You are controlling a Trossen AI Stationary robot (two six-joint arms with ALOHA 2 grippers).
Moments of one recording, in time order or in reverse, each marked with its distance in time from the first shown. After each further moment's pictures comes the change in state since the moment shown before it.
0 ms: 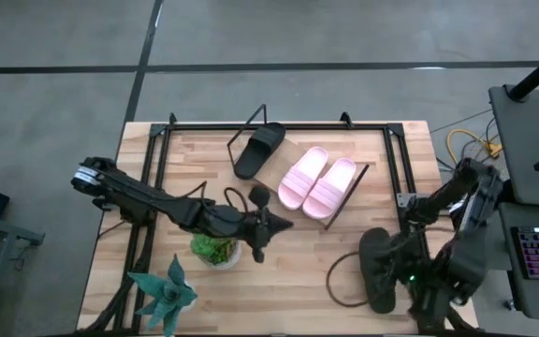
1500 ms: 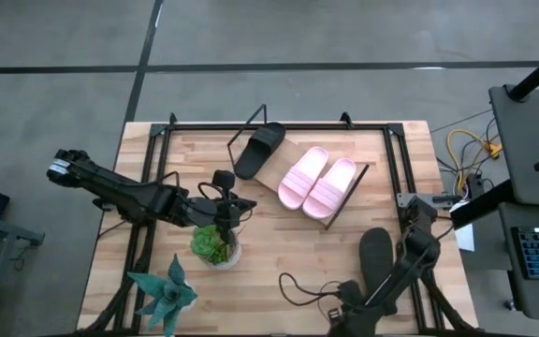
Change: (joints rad) left arm 0.000 -0.285 -0.142 -0.433 -0.185 -0.177; right arm -0.191 0.798 0.393 -0.126 -0.798 0.087
